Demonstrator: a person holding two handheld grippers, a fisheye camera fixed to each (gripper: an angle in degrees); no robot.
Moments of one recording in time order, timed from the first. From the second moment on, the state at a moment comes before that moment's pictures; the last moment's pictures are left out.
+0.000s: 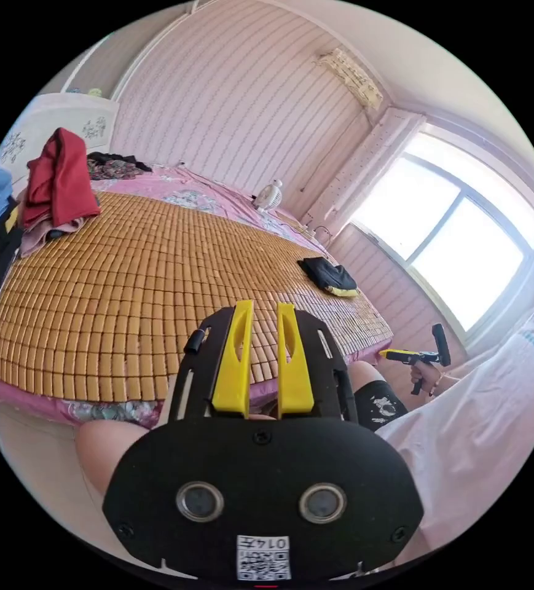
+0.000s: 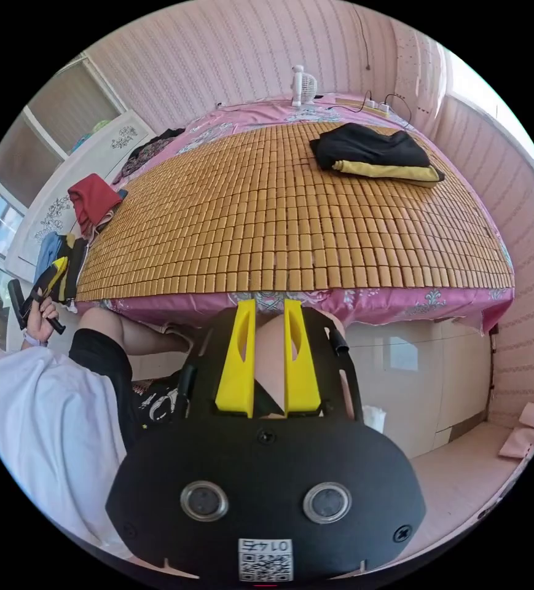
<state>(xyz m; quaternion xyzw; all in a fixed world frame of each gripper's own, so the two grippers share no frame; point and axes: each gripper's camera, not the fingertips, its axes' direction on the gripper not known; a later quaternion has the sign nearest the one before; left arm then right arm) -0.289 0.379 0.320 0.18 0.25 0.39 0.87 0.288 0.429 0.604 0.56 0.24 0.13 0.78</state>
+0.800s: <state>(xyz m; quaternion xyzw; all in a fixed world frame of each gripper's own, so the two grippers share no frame) 0.223 0.389 0.643 -0.03 0.19 0.59 0.79 0.435 0.423 0.455 0.70 0.17 0.17 0.67</state>
